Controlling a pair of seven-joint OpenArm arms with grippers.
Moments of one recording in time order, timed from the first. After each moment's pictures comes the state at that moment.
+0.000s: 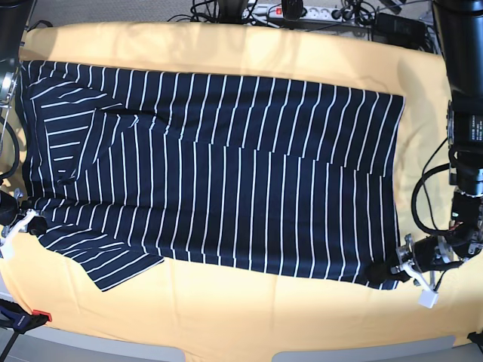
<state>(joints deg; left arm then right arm) -53.4 -33.0 25.5 24.4 -84.4 -43.7 56.1 33.6 38.0 4.6 38.3 32.9 42.0 -38.5</state>
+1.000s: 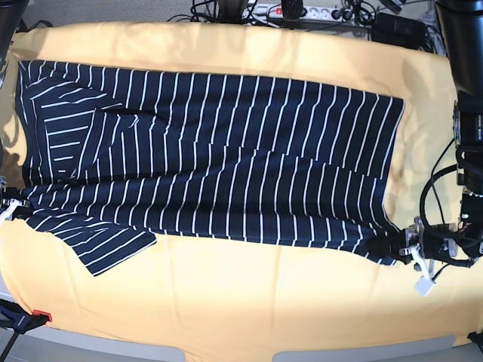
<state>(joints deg) -53.7 -35.0 25.5 24.4 -87.8 -43.7 74.7 33.8 42.5 4.6 38.3 39.6 42.2 -53.0</state>
